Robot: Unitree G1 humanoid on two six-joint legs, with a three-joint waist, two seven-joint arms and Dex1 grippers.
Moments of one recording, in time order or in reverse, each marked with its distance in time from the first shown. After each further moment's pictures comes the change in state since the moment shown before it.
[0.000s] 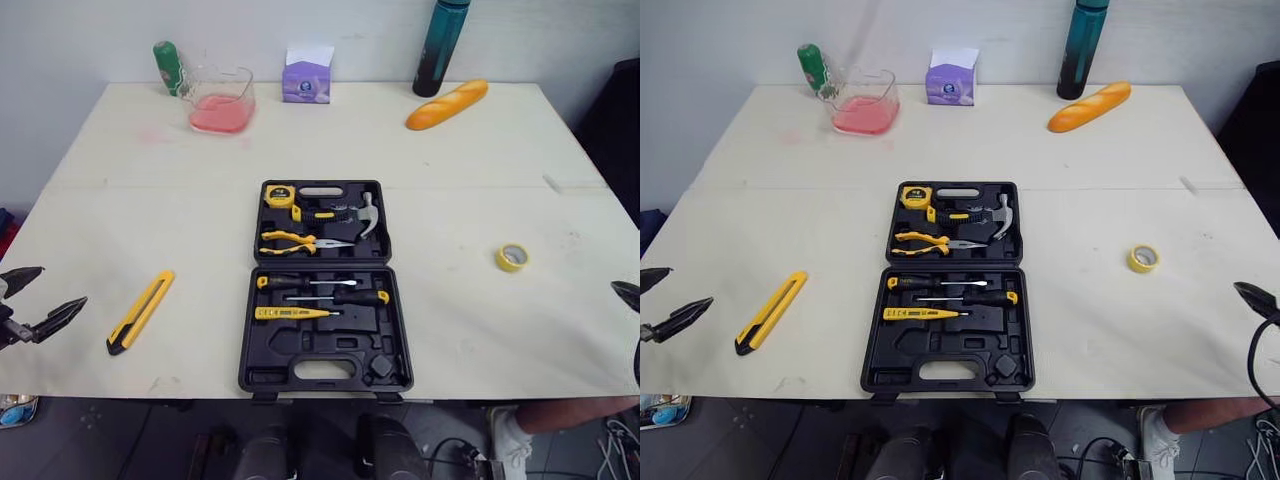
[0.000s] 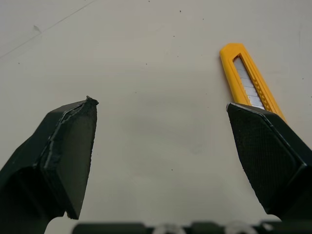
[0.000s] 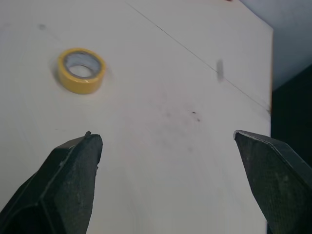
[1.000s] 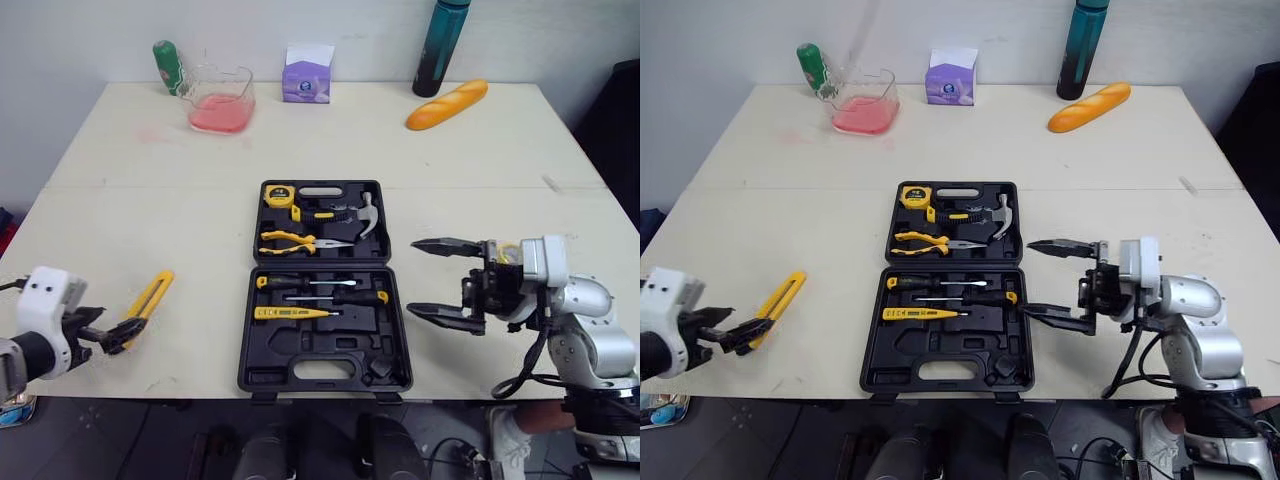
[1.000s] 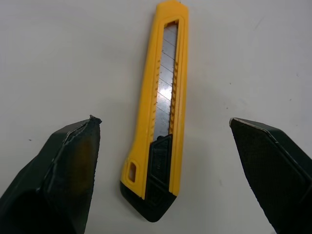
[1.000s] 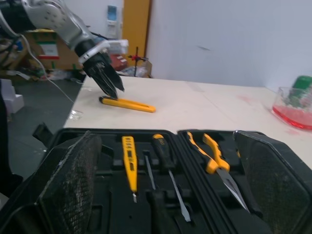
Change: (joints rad) left arm 0.002 -0.069 -0.087 -0.669 -0.197 1.092 0.433; right arm -0.255 0.384 0.506 -0.599 0.331 0.180 0.266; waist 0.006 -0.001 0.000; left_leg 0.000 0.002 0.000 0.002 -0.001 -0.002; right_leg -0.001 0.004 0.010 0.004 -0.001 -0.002
